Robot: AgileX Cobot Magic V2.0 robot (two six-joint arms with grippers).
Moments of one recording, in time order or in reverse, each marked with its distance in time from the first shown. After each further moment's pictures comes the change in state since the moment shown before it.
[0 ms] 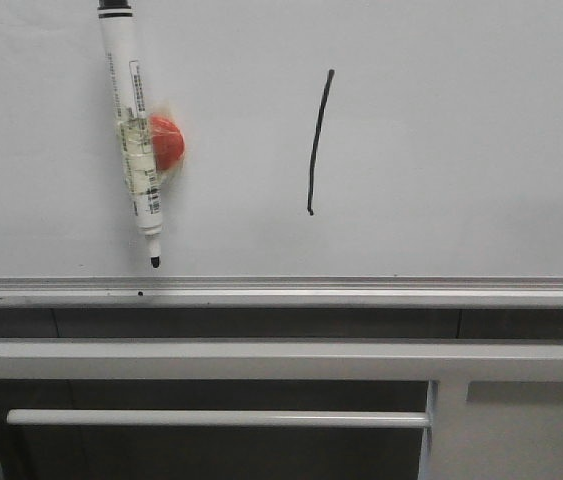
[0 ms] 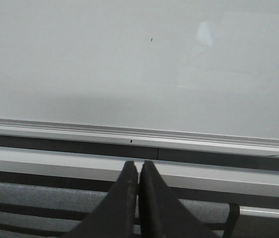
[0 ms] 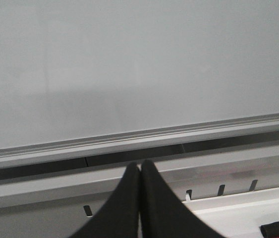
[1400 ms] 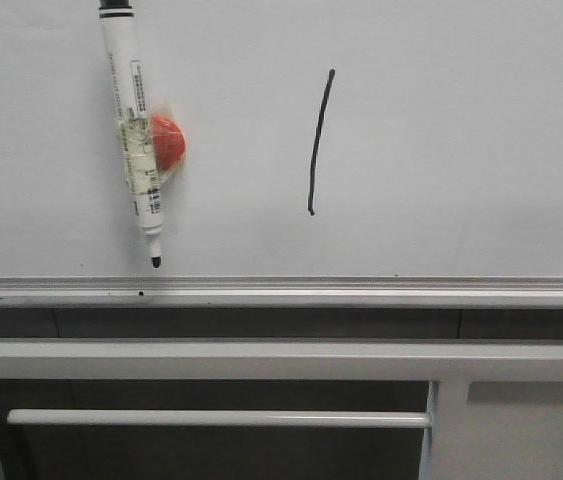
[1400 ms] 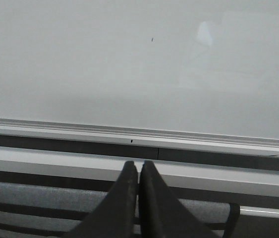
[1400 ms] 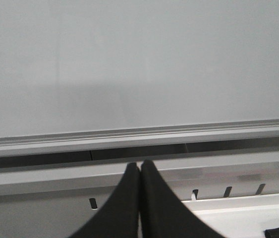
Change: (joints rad) left arm 0.000 0.000 0.000 0.000 0.000 0.001; right arm -0.001 0.000 -0.002 0.101 0.007 -0.150
